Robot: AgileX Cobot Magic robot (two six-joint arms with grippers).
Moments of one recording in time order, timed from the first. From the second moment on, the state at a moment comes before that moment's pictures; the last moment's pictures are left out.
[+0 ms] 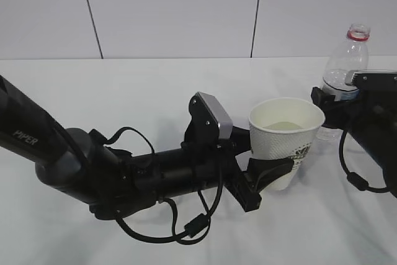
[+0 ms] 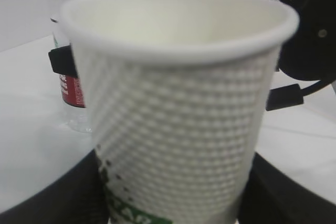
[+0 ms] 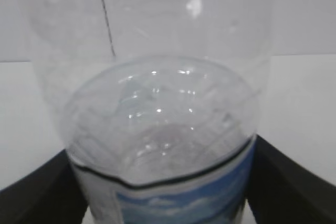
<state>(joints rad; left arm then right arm) -0.76 2.23 -0.98 0.51 -1.12 -0.29 0.08 2.11 -0.68 0.05 -1.14 0.01</state>
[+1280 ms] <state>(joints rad) -0.76 2.23 -0.98 0.47 -1.11 -0.29 0.08 1.87 -0.37 0.05 -1.14 0.01</state>
